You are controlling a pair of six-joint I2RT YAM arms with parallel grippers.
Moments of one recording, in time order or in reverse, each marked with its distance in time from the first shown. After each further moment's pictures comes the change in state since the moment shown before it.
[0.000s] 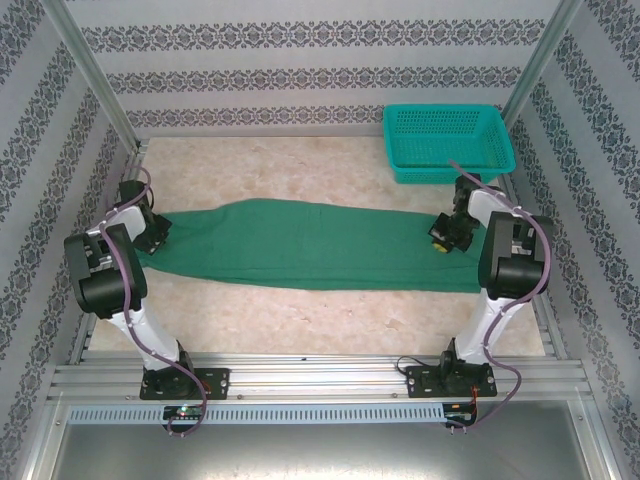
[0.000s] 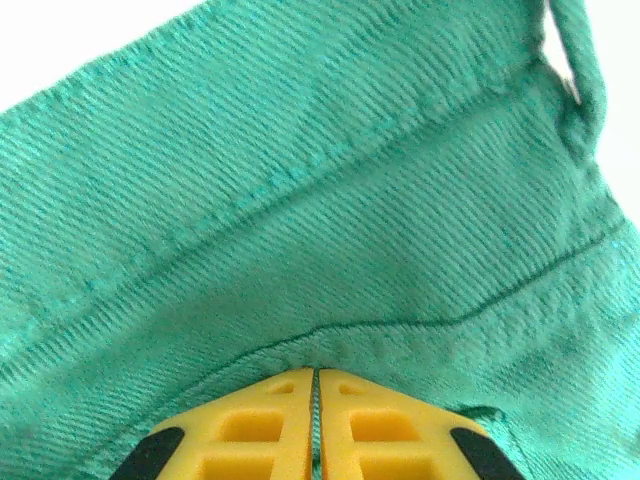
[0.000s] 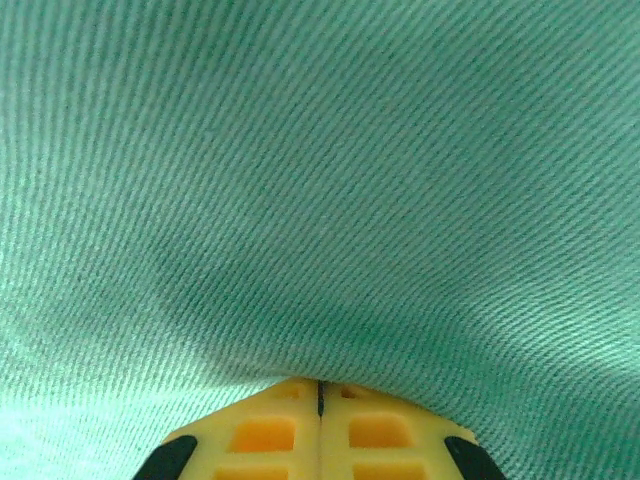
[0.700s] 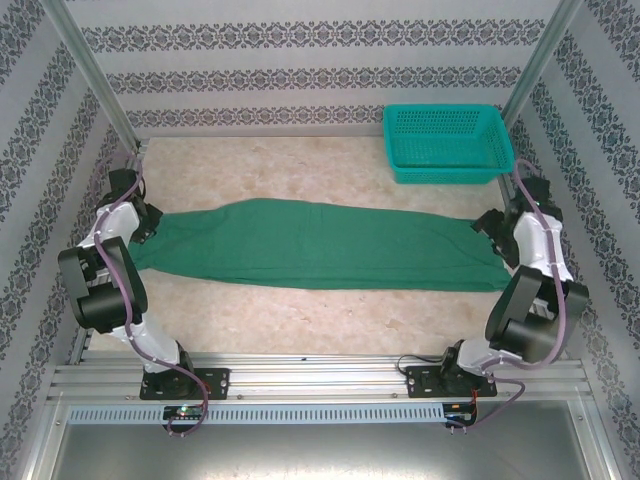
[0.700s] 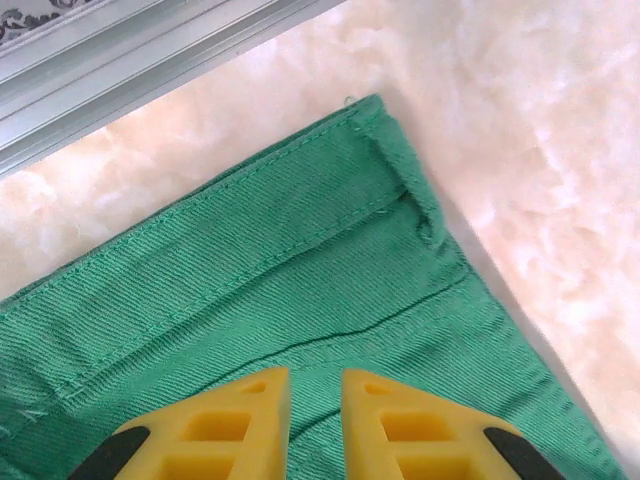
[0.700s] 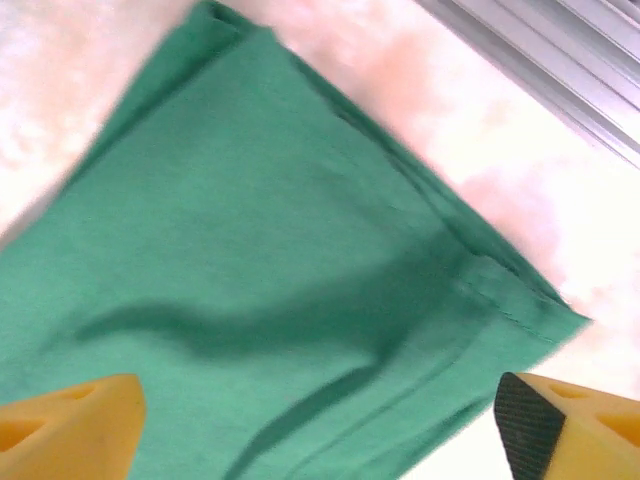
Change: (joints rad) left arm 0.000 -0.127 0.054 -0.071 -0.070 0.021; right arm -0.283 -0.439 -0.187 0.006 0.114 0.027
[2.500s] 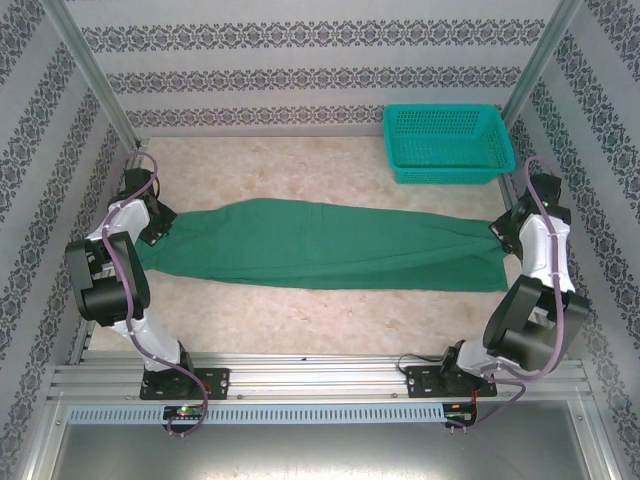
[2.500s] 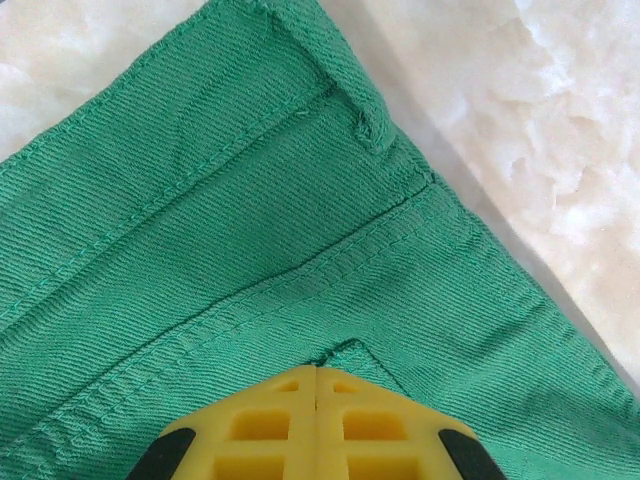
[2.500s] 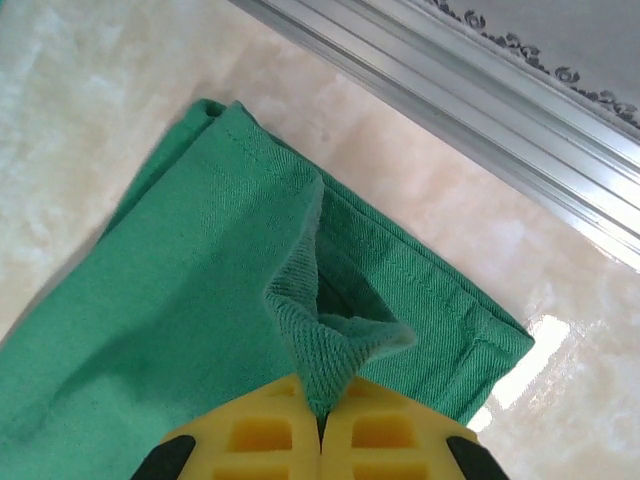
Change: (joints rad) left arm -0.065 0.056 0.007 -0.024 0.044 0.027; right arm -0.003 0.010 0.102 -0.021 0.071 0.055
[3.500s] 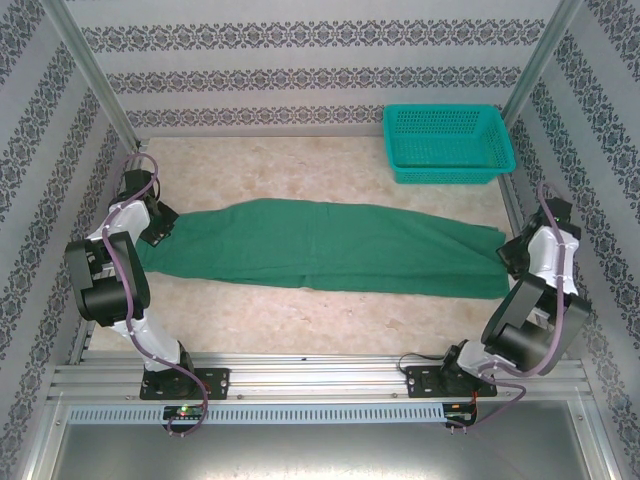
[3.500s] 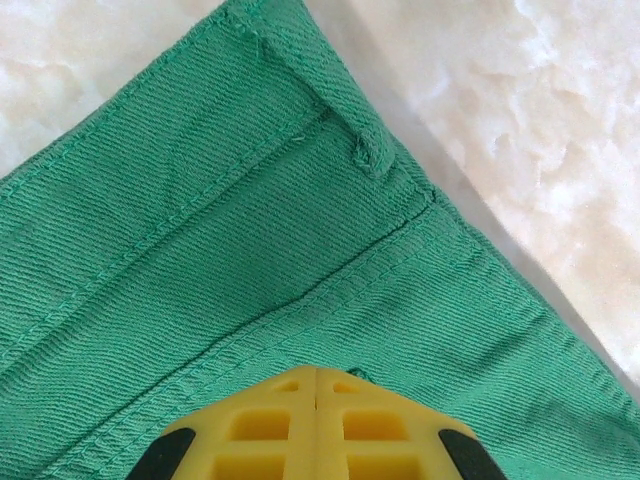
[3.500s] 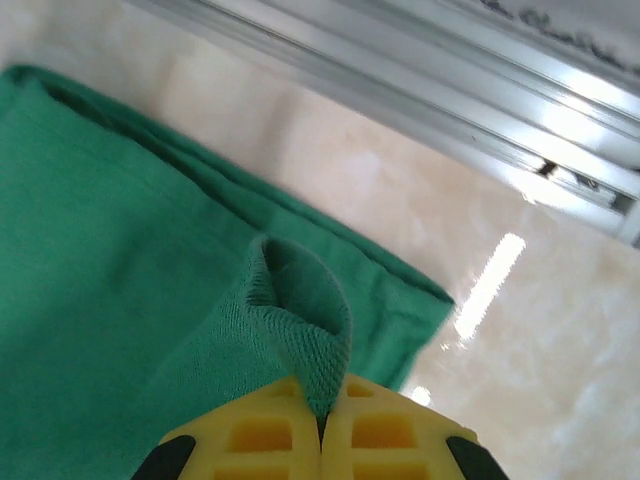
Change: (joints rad) left arm 0.000 -0.001 -0.013 0.015 0.051 0.008; right arm -0.132 0.002 -0.079 -0.062 -0.005 0.008
